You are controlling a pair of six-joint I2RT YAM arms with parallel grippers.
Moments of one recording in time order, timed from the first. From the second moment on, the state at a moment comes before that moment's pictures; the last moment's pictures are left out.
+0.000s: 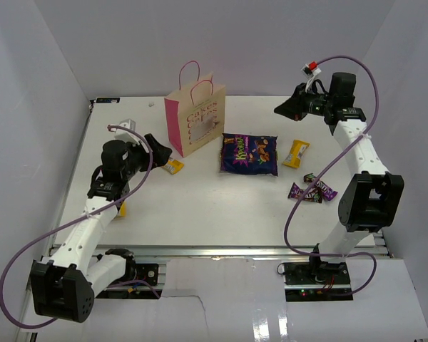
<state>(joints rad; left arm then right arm) -0.17 1.00 0.76 -0.08 0.18 -0.46 -0.01 1.69 1.54 -0.25 -1.01 0.00</state>
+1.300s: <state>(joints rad) -0.63 2.01 1.20 0.22 0.05 -0.84 0.05 1.61 1.13 -0.45 -0.84 -0.35</state>
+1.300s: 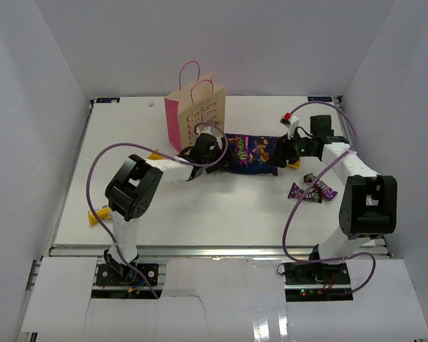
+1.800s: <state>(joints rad) -0.61 2.09 1.28 0.26 0.12 -1.03 0.05 1.75 1.16 -0.39 -0.57 -0.16</state>
